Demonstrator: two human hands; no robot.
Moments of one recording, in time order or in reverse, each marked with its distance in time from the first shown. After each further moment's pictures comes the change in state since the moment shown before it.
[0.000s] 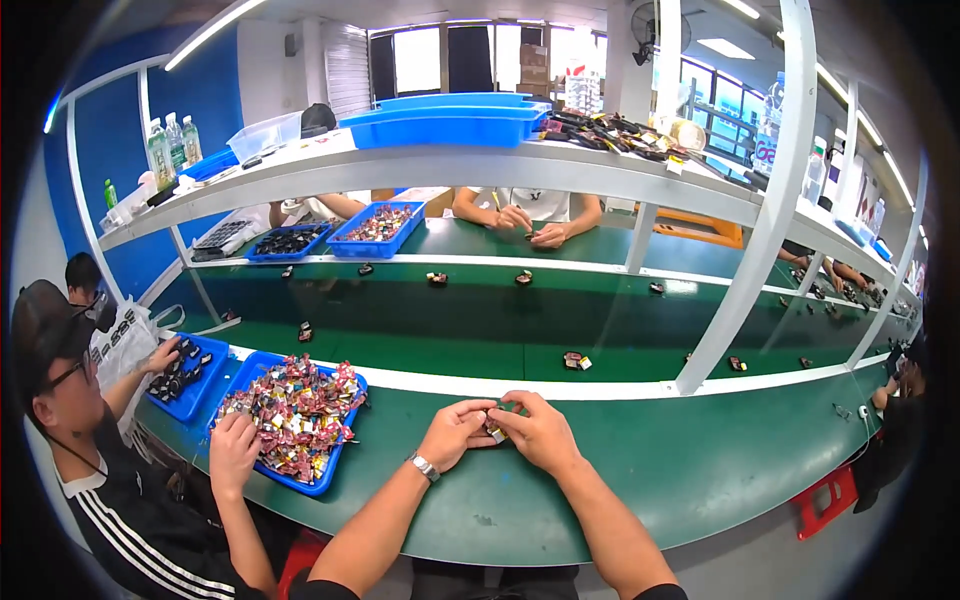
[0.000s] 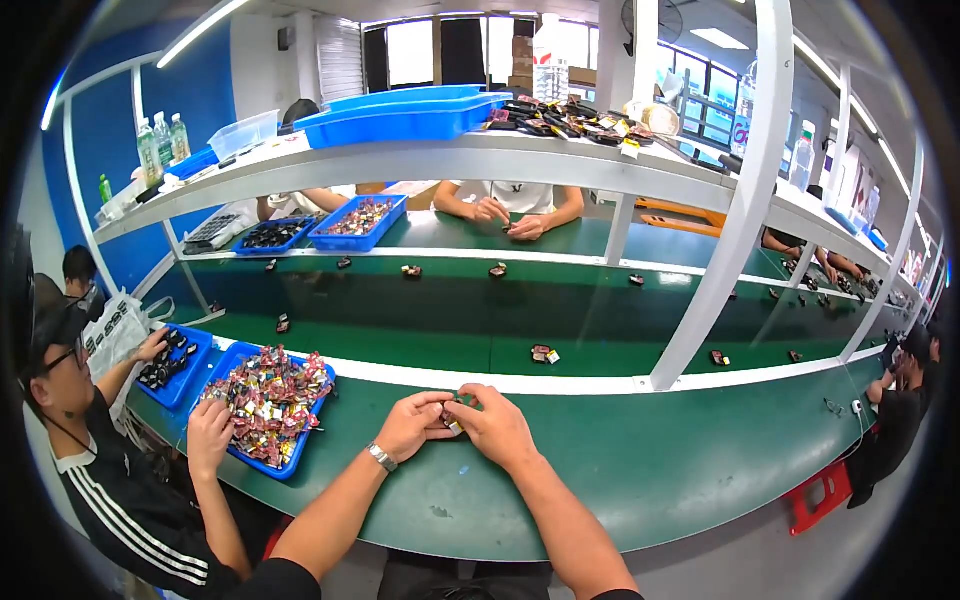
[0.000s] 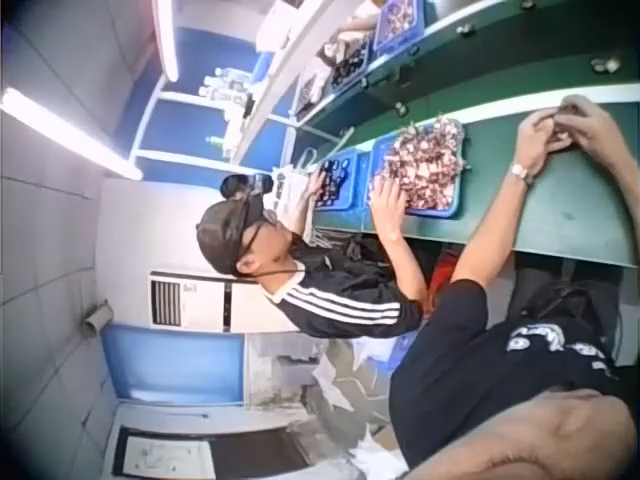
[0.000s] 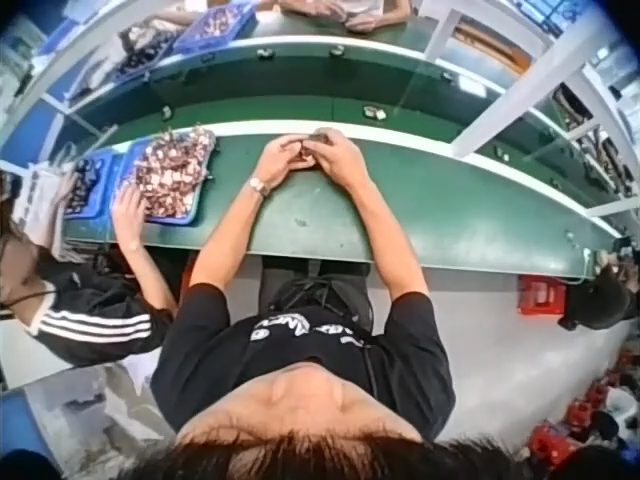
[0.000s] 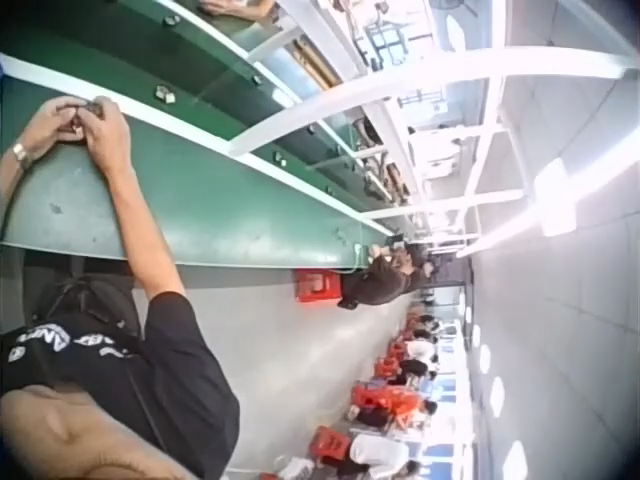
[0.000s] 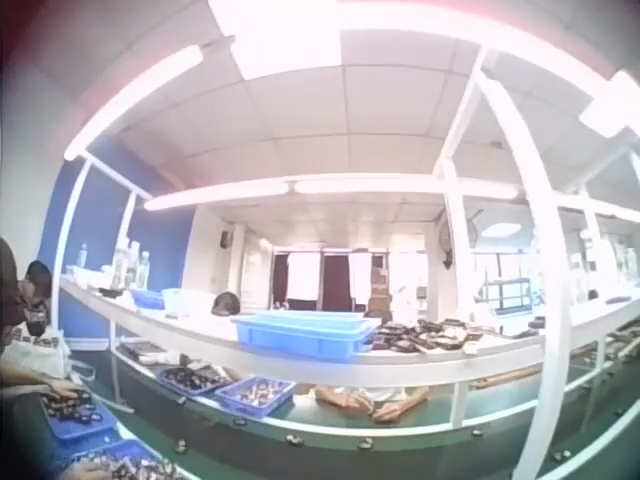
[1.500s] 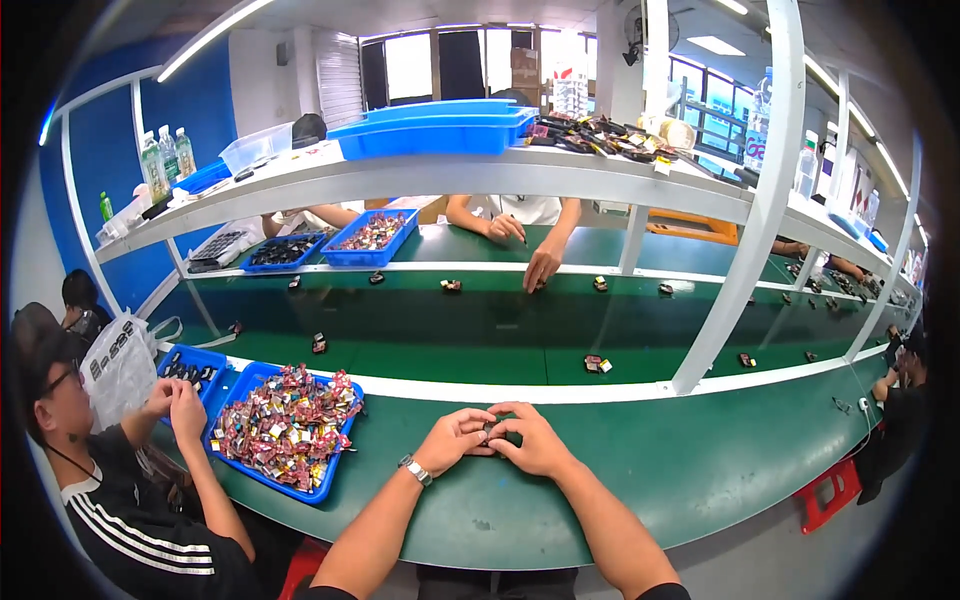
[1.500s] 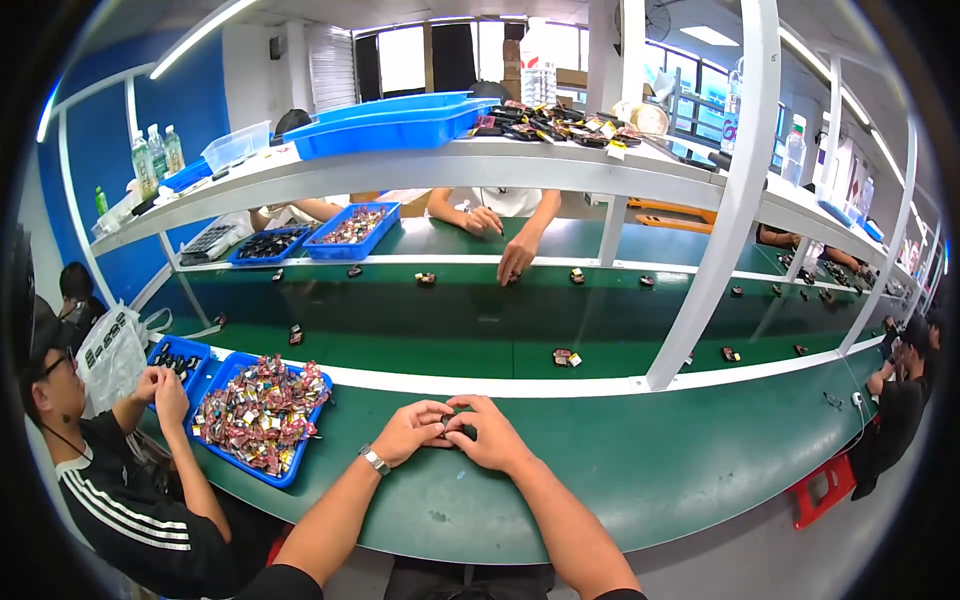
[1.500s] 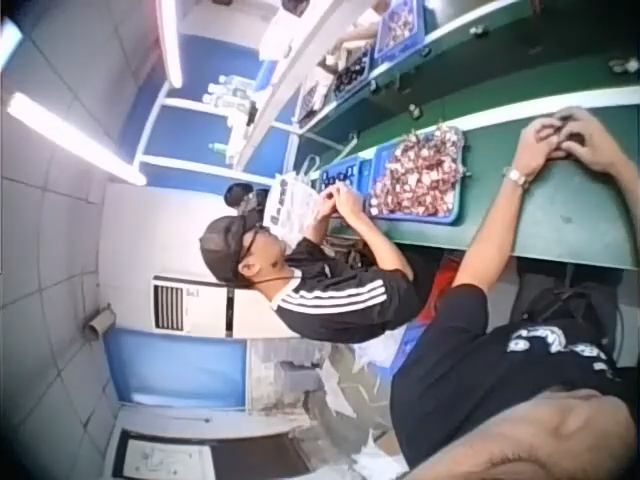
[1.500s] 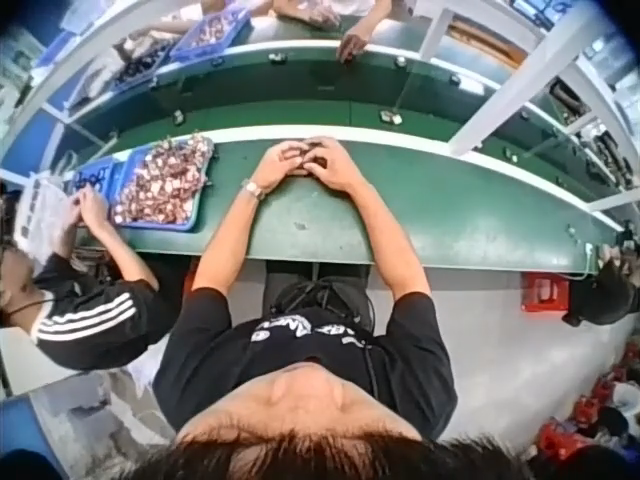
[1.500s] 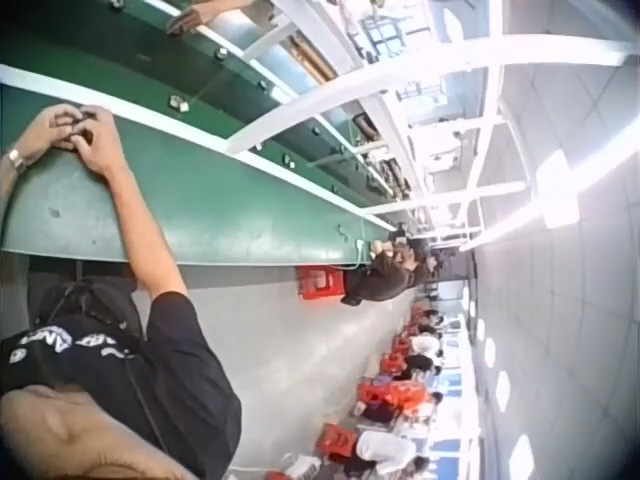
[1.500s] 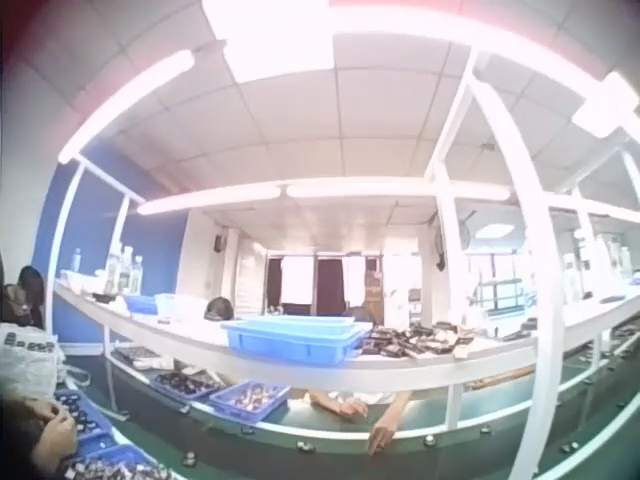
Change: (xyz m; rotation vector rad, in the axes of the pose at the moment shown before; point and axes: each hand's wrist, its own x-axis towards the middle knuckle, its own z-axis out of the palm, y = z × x) left_hand -0.002 0.007 -0.001 0.161 -0.119 -0.043; right_hand -0.009 0.015 0.007 0.288 -0.214 0.130
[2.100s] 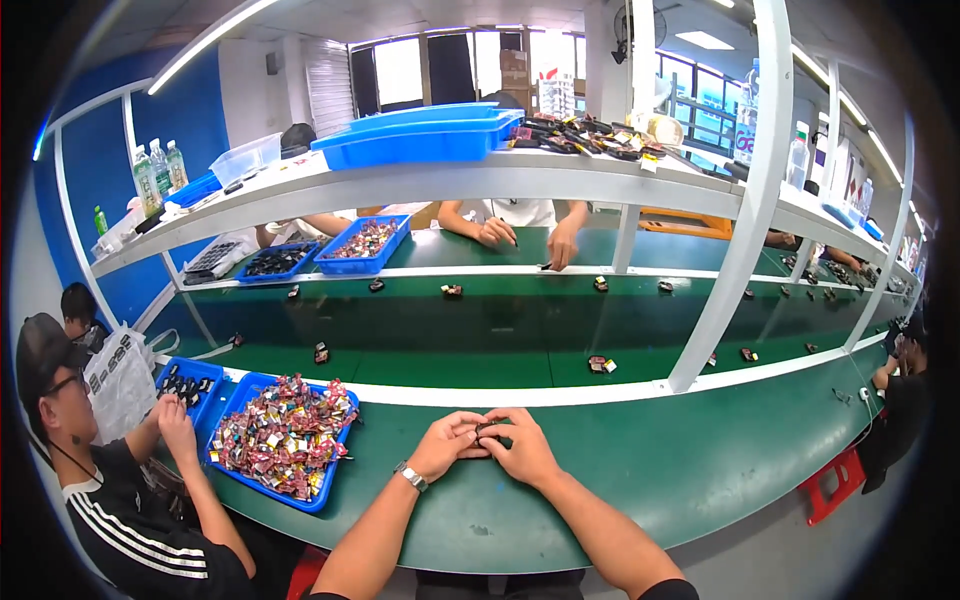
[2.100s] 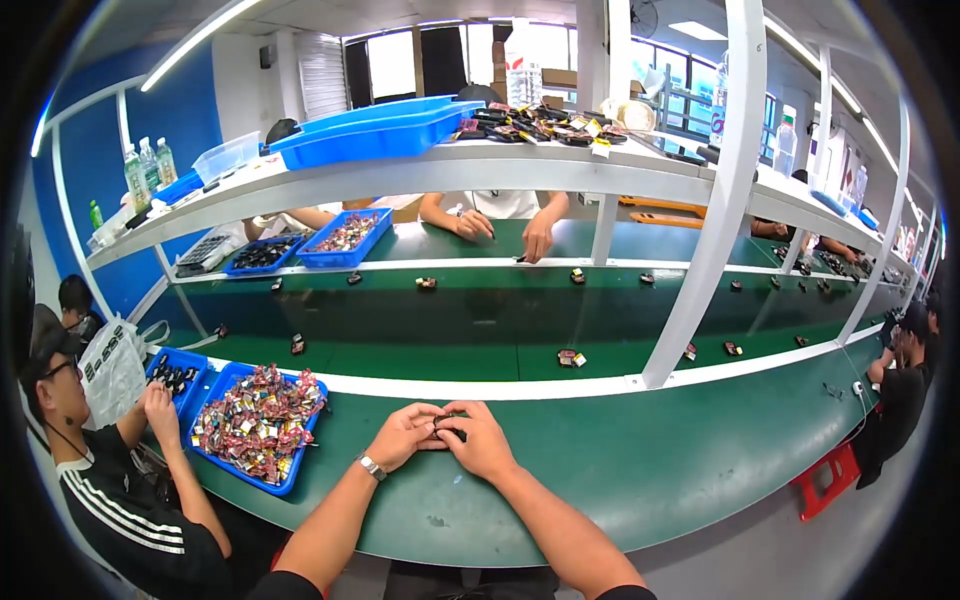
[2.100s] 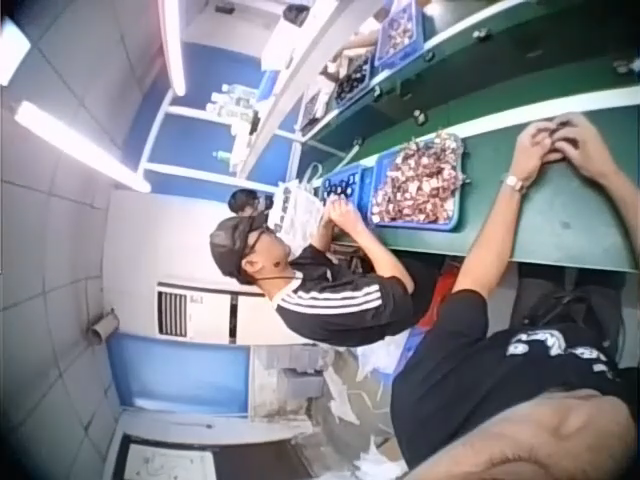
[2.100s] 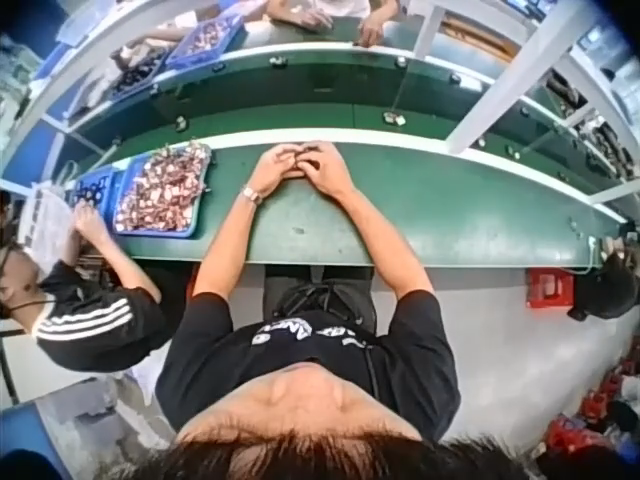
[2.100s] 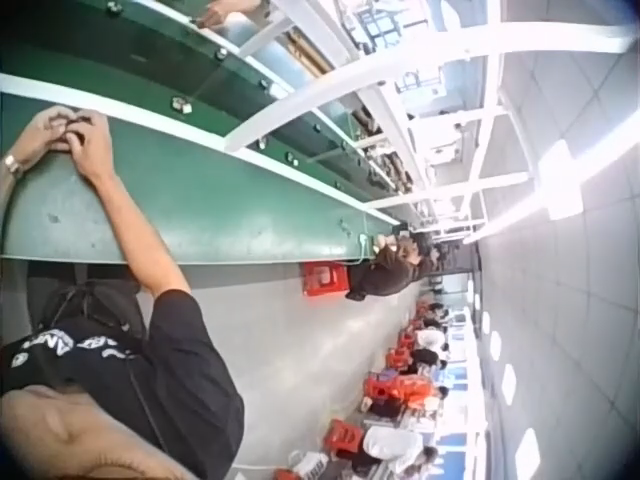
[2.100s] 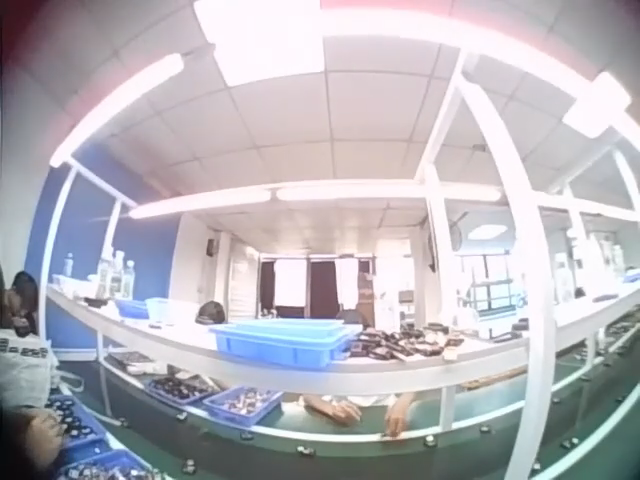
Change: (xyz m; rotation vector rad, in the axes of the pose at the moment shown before) left_hand 0.003 -0.005 -0.004 -0.068 0.042 0.004; right_hand -0.001 -0.007 0.018 -0.018 0.219 0.036
